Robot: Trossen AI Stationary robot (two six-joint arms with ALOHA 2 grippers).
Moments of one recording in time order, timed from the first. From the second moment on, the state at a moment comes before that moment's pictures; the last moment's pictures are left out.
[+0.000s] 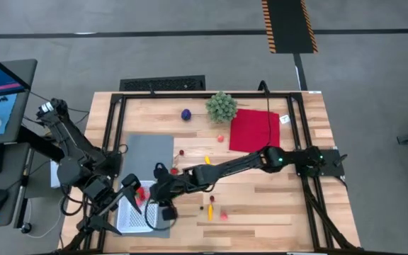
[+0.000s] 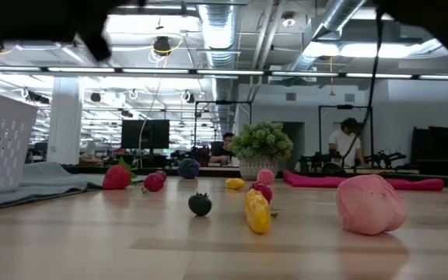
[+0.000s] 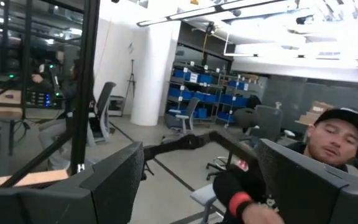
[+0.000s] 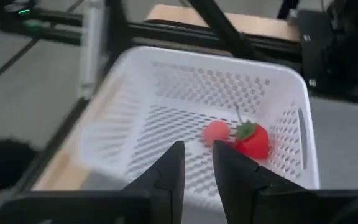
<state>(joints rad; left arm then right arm) -0.93 0.99 0.82 0.43 -0.29 -0.13 0.28 2.50 2.35 -0.44 -0.06 -0.06</state>
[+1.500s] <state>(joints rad) -0.77 1.17 0.82 0.24 -0.64 -0.28 1.07 1.74 1.75 -1.56 0.97 1.13</state>
